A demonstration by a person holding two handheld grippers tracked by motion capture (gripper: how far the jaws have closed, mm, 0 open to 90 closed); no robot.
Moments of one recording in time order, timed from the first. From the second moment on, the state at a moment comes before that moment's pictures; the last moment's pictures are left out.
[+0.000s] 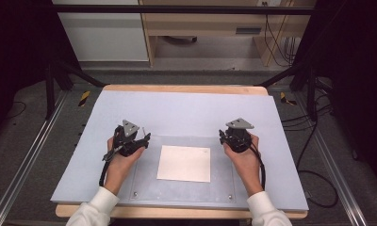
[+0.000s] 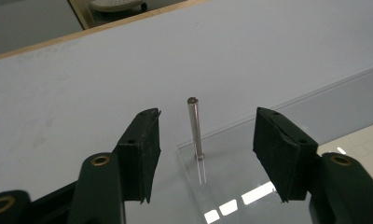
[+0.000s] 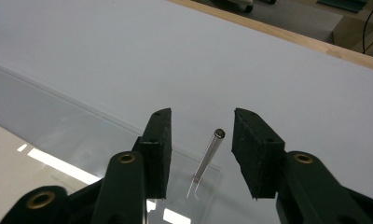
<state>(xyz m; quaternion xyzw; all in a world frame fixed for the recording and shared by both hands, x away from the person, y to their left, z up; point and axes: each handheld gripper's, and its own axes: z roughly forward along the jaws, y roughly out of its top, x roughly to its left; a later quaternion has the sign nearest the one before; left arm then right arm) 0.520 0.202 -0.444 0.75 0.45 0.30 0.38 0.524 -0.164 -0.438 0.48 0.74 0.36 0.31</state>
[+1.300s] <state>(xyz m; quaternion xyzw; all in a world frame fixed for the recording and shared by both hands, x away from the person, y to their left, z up) 0.537 0.196 -0.451 0.74 0.45 0.33 0.38 0.537 -0.175 -0.448 0.50 0.73 0.37 0.28</state>
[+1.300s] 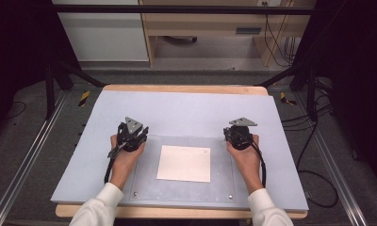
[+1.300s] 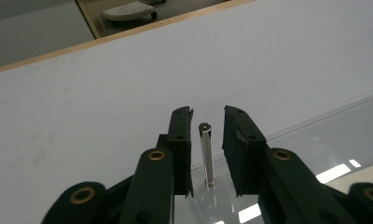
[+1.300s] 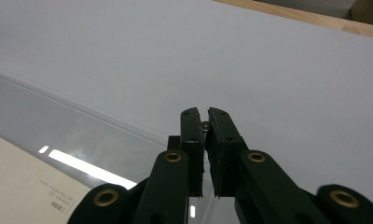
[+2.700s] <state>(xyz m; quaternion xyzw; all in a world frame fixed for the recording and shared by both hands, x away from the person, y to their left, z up) 0.564 0.200 -0.434 0.78 0.47 0.23 0.33 0.560 -0.174 -0.430 0.52 0.77 0.31 0.20</state>
